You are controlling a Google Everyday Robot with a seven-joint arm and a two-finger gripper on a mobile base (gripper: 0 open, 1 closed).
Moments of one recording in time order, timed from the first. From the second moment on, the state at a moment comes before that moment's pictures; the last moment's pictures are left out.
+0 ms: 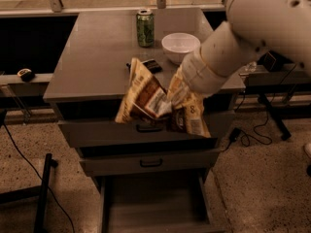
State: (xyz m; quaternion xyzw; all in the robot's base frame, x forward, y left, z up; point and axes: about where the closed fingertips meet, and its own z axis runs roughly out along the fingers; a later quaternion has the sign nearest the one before) arm 0.516 -0.054 0.878 -0.90 0.35 -0.02 0.27
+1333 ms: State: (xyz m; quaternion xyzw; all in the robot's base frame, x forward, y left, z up) arm 0.507 -0.134 0.739 -0.95 0.26 -0.04 0.17
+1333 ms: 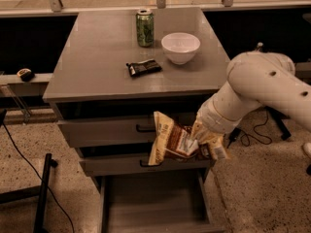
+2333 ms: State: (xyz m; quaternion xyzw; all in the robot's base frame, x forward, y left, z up) arm 0.488 -0.065 0.585 -0.89 0.24 0.02 0.38
